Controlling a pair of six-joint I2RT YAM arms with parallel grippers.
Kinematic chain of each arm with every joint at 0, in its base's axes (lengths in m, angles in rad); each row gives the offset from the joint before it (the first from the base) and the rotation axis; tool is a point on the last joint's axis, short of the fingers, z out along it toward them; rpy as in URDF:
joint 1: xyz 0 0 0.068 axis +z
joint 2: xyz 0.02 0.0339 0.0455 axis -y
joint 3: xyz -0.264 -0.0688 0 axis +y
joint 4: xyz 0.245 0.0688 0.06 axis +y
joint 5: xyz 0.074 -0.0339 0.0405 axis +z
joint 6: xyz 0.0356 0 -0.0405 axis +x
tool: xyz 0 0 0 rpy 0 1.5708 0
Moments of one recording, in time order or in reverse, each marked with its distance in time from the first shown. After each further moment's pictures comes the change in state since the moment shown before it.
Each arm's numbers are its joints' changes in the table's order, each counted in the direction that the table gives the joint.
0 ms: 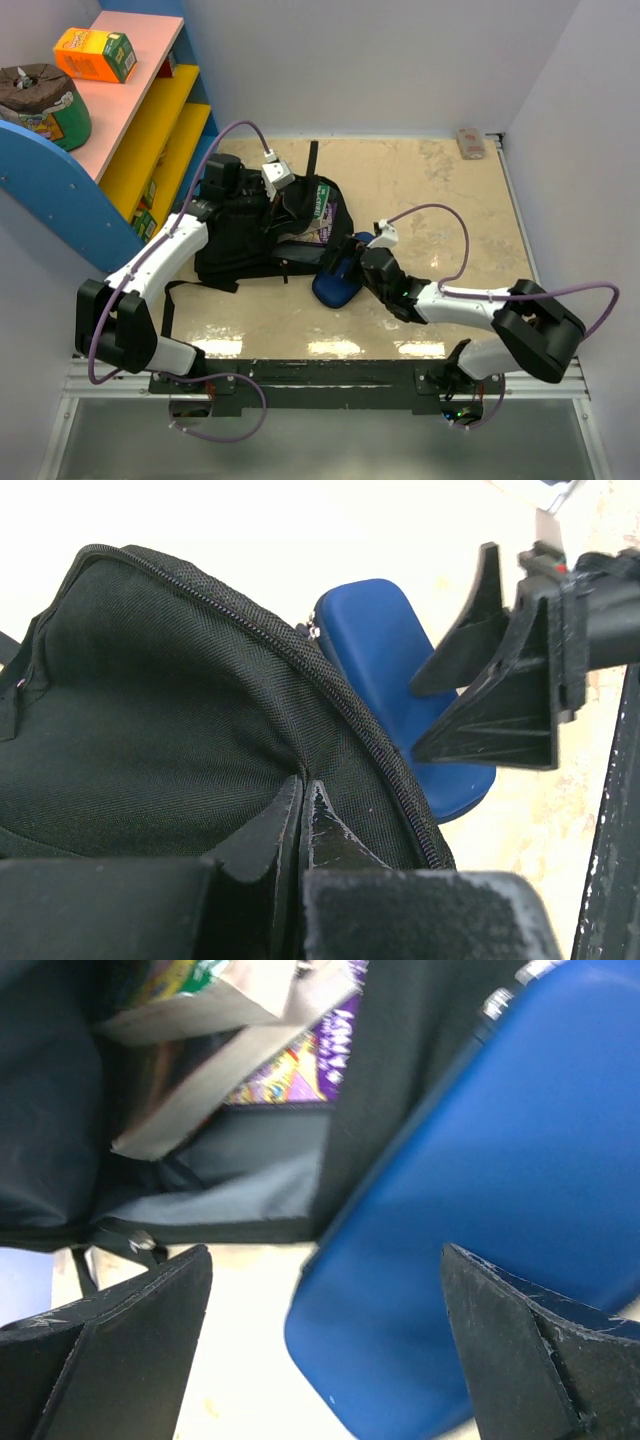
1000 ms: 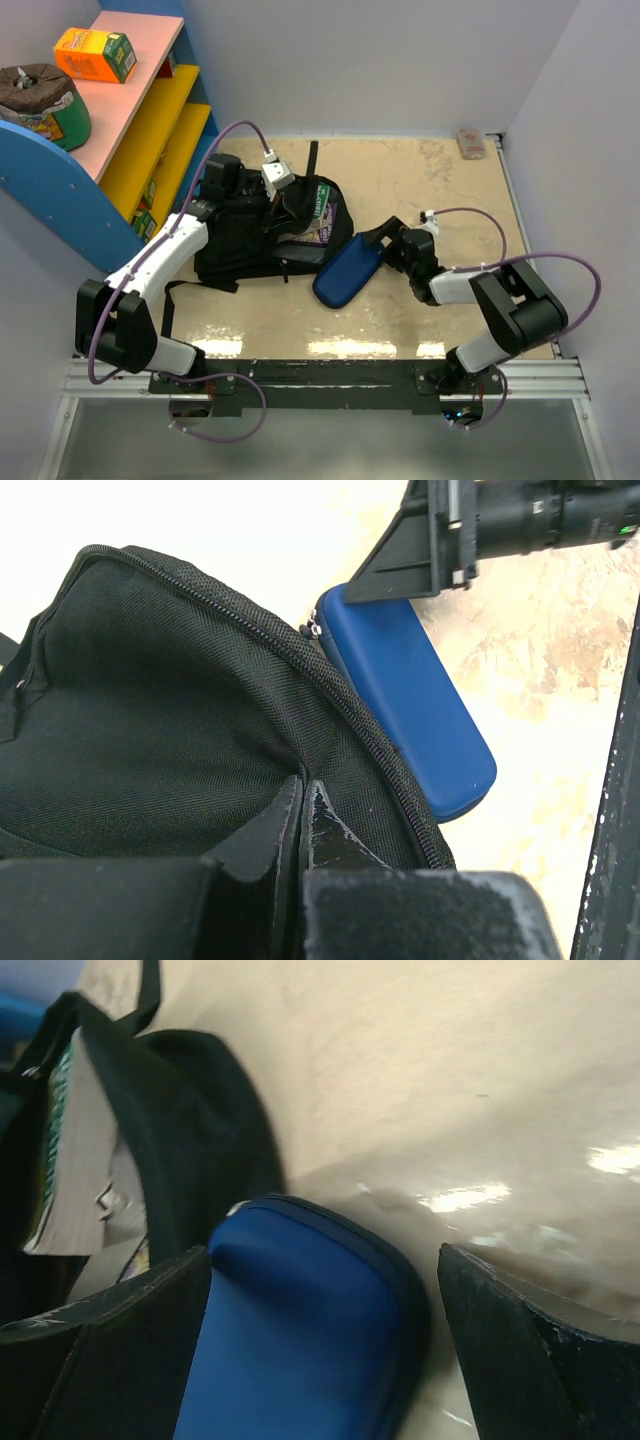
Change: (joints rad) left arm 0.000 0.000 0.000 -0.001 -0.002 -0.001; right arm -0.440 -0.109 0.094 -0.144 0.182 0.025
